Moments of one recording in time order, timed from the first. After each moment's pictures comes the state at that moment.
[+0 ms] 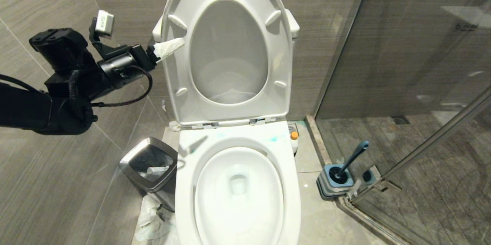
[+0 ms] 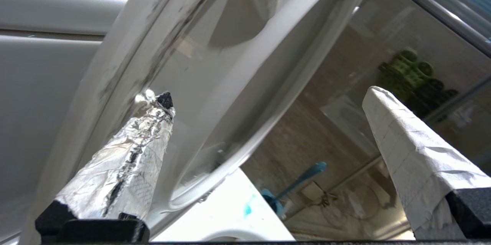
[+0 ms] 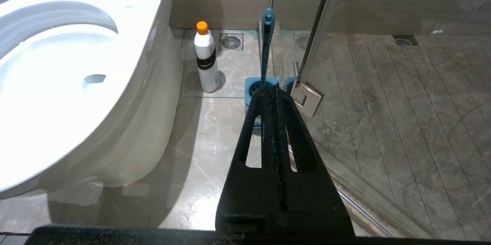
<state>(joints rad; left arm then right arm) -0.05 1.96 -1.31 -1.02 -0.78 -0.56 0.01 0.00 0.00 -0.01 -0.01 0.00</state>
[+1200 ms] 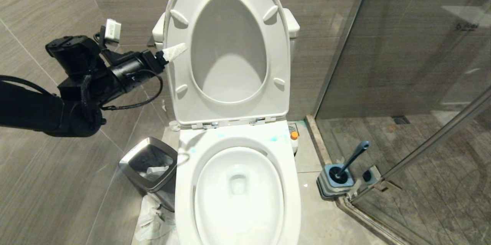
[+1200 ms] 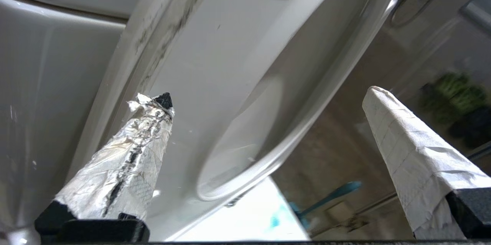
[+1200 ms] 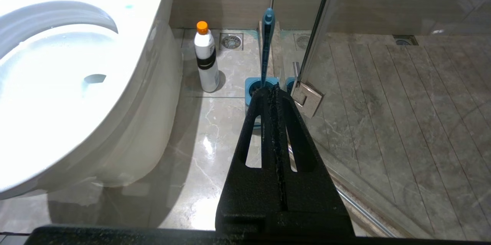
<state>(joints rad) -0.08 1.97 -1.30 -0.99 -0.62 -0.53 0.01 0.00 0.00 -0.01 -0.01 0.01</state>
